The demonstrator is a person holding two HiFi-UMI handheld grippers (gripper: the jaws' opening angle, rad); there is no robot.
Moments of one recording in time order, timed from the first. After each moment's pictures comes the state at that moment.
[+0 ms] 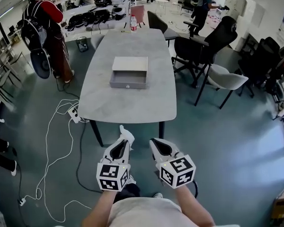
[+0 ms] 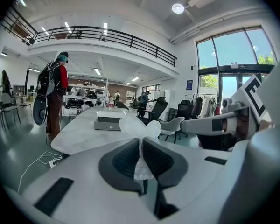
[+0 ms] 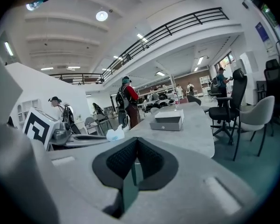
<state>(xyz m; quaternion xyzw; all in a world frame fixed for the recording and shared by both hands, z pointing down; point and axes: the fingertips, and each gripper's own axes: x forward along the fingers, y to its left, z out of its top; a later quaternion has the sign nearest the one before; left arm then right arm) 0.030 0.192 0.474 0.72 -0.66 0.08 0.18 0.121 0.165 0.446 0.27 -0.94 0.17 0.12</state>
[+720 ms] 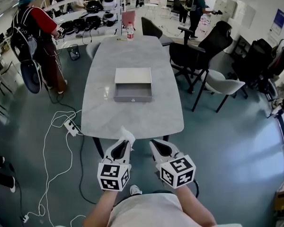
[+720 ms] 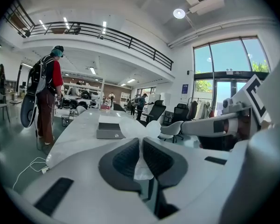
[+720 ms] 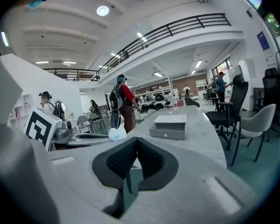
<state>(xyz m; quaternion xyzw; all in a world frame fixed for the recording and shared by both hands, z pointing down) -0.059 0.129 0.466 0.75 -0.63 0.06 0.18 0.030 0.116 0.435 0.31 -0.93 0.15 0.13</state>
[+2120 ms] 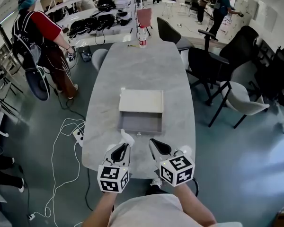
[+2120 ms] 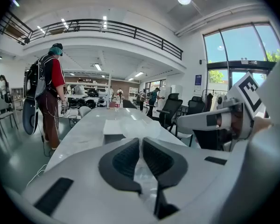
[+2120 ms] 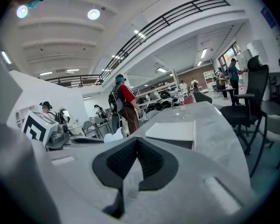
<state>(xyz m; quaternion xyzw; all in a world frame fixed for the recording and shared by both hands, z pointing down) -0.129 -0.073 0.482 0.71 -0.67 0.11 0.19 -0.044 -0.113 0.453 0.24 -0.94 0.19 0.11</state>
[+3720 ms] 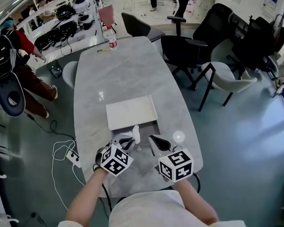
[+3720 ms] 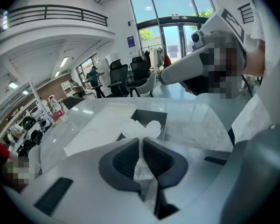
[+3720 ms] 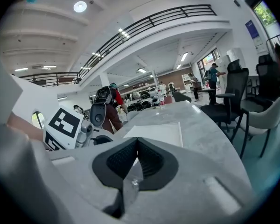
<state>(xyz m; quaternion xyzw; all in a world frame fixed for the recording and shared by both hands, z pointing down) -0.139 -0.207 0.562 0.84 -0.34 0.41 0.05 -0.074 -0.202 0.482 0.37 -0.90 0.21 0.12</state>
